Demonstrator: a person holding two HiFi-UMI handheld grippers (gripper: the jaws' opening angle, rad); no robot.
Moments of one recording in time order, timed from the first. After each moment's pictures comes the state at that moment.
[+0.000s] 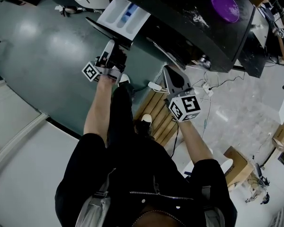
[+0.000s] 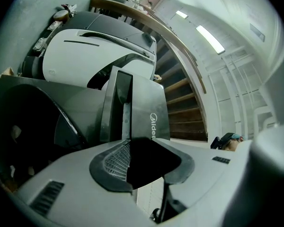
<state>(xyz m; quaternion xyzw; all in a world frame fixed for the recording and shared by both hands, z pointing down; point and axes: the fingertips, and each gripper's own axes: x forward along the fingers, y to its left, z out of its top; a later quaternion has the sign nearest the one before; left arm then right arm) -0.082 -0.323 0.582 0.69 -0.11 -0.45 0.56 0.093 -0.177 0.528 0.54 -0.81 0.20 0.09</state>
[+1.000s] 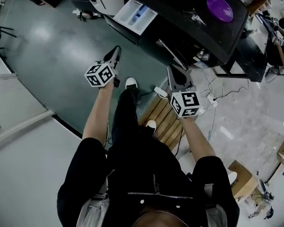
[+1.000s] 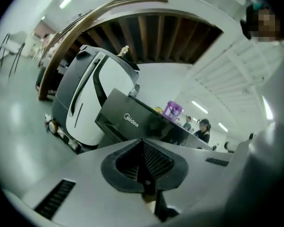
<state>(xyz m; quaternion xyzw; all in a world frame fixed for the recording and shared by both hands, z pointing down) -0.117 -0.255 0.565 0.85 -0.43 -0.02 0.31 0.085 -0.132 0.490 0.55 -0.81 0.15 0.11</state>
